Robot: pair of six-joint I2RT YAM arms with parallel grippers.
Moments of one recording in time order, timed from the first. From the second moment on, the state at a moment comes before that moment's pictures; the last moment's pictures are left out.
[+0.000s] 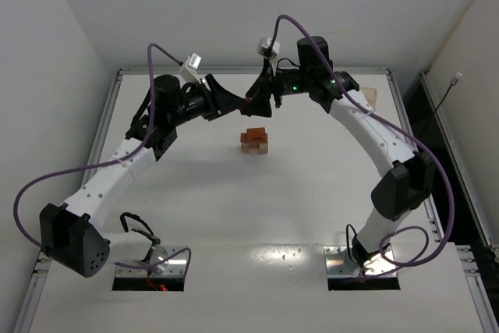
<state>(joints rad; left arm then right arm) -0.40 1.25 1.14 -0.01 0.47 -0.84 0.45 1.72 1.68 -0.40 -0.97 -0.13</state>
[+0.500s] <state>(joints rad) -0.40 1.26 1.15 -0.02 0.44 -0.84 0.46 1.72 1.69 -0.41 -0.95 -0.13</state>
